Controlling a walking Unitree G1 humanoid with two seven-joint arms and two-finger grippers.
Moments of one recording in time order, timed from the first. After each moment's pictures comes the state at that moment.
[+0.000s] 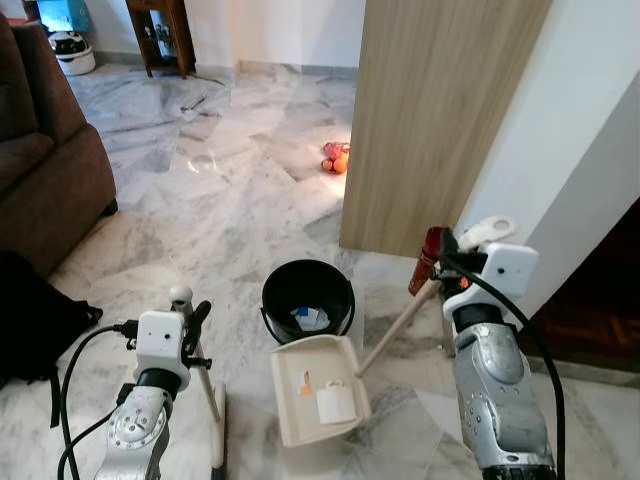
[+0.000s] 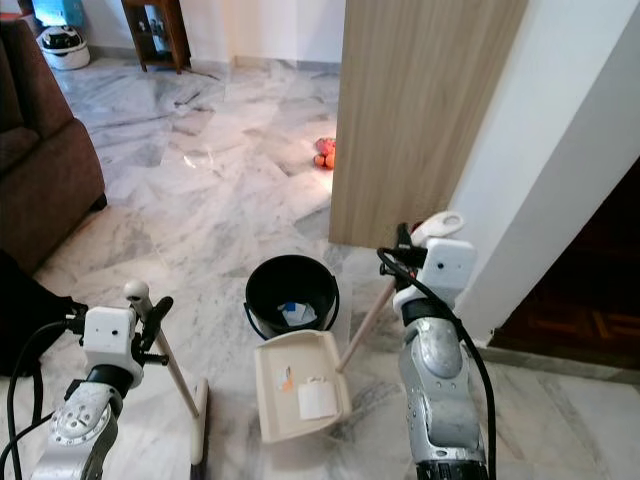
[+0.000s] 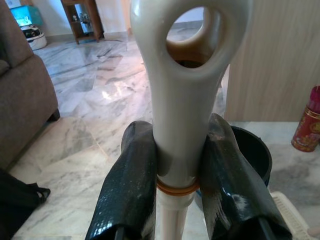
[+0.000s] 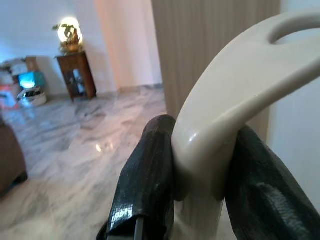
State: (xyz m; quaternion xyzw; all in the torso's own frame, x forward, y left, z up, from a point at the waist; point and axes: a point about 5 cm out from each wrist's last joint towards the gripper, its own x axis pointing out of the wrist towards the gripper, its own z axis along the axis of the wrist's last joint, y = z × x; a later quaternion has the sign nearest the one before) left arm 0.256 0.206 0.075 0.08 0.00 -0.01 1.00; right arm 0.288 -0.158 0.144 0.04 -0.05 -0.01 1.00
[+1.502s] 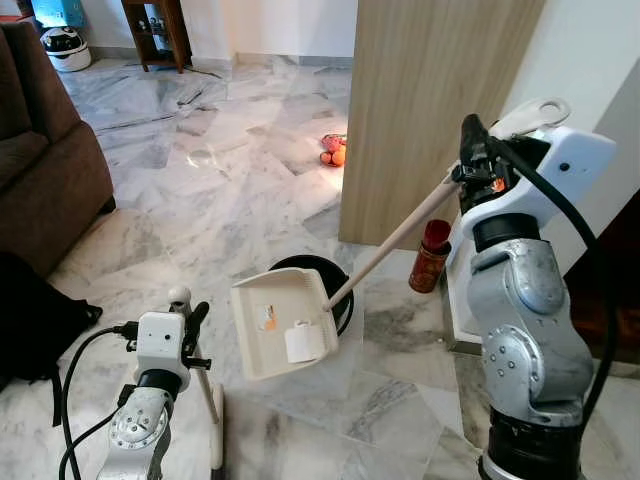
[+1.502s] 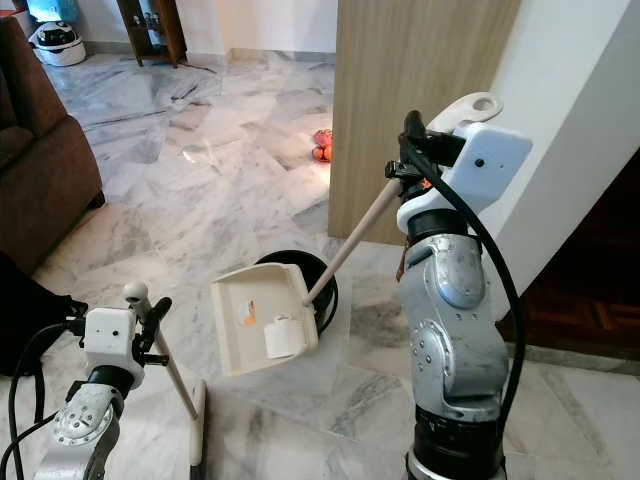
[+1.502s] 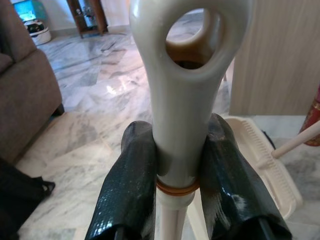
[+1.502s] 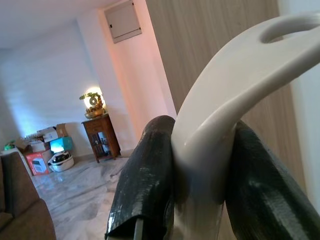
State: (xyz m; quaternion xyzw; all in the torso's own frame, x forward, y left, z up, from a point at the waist) left arm 0.253 0.209 0.068 0.08 0.01 0.01 1.00; right arm 0.297 -0.138 0.262 0.11 -0.19 0.00 0.98
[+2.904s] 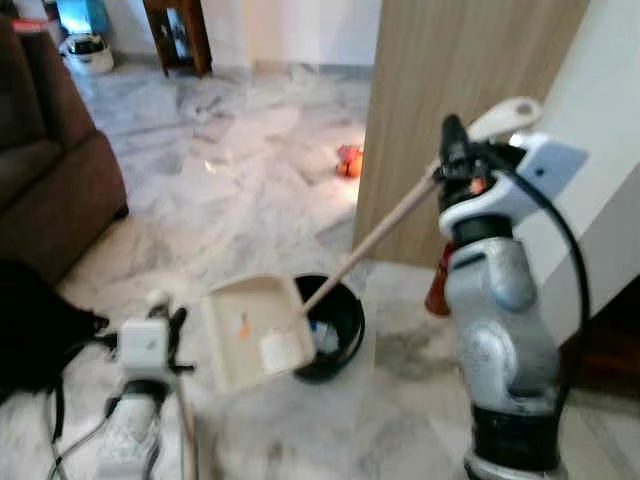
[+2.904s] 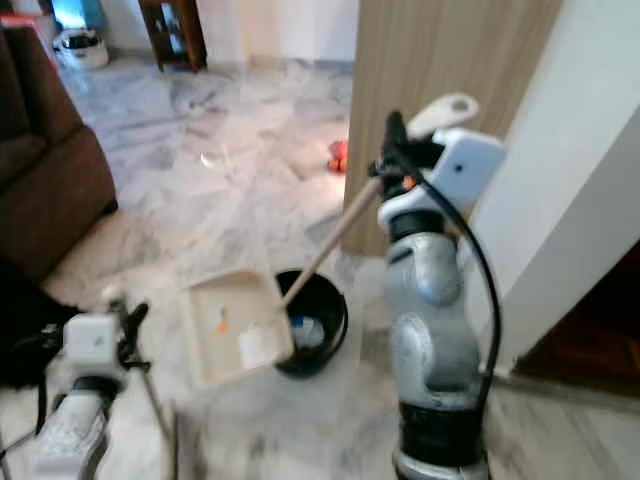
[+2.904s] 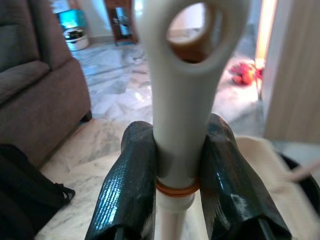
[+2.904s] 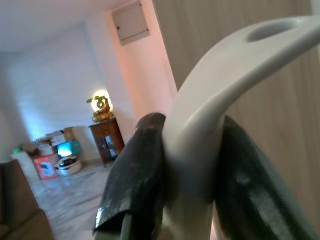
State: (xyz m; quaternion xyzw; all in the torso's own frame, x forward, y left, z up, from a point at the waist) left arm 0.251 0.210 0.072 0.08 -0.01 0.04 1.00; right arm 0.305 -0.143 0.251 0.13 -0.20 -0.01 0.97
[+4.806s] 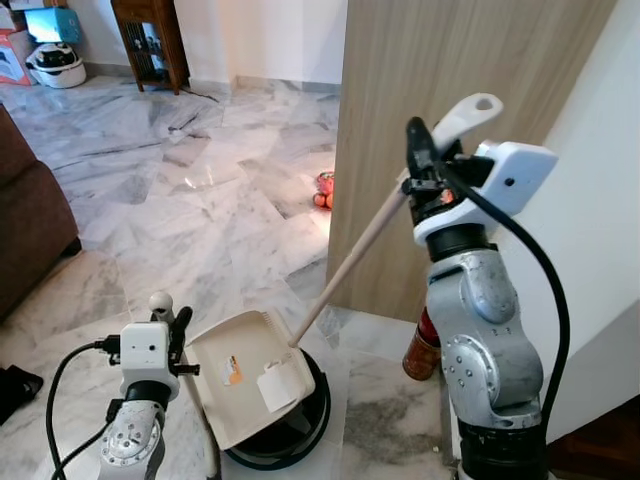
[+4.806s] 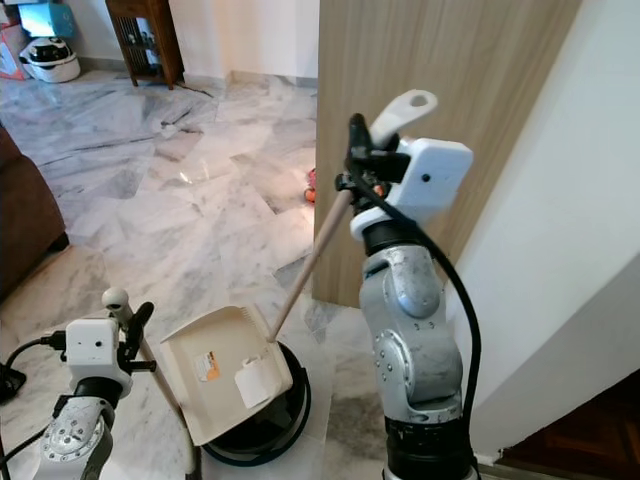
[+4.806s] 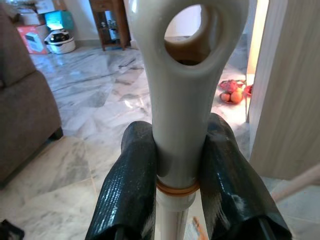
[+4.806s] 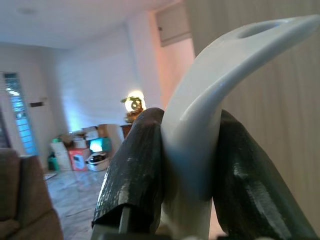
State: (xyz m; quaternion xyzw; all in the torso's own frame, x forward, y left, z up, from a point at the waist) left arm 0.243 0.216 0.070 0.07 -0.01 0.05 1.00; right arm 0.290 -0.092 0.257 0.12 -0.23 0.12 0.96
